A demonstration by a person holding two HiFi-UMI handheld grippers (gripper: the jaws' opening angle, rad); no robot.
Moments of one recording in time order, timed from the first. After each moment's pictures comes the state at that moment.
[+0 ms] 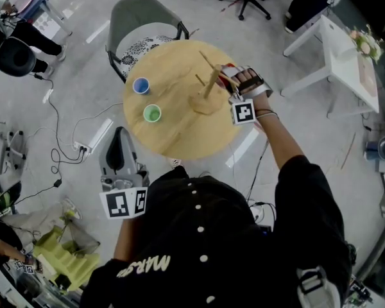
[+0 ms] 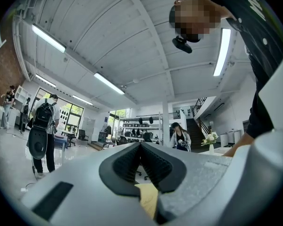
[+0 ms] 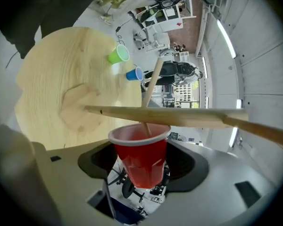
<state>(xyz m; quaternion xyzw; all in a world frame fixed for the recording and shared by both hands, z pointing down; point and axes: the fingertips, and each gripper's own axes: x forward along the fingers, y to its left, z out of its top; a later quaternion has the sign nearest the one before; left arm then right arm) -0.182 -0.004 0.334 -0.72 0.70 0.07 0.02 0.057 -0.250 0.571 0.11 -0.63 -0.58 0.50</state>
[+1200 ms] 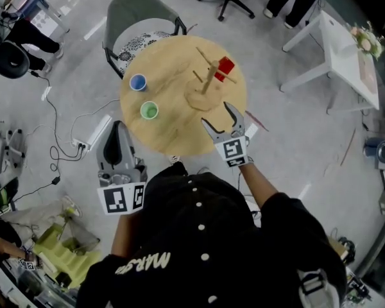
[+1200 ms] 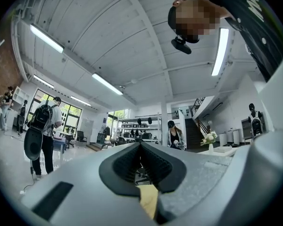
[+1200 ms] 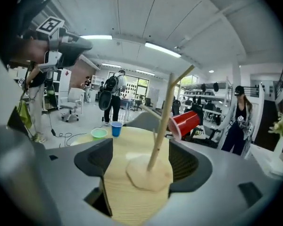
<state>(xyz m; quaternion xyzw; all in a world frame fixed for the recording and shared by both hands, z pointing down) -0.175 -0.017 0.336 -0.72 0.69 0.07 0.03 0.053 -0.115 0.566 0.37 -0.91 -0.02 0.21</state>
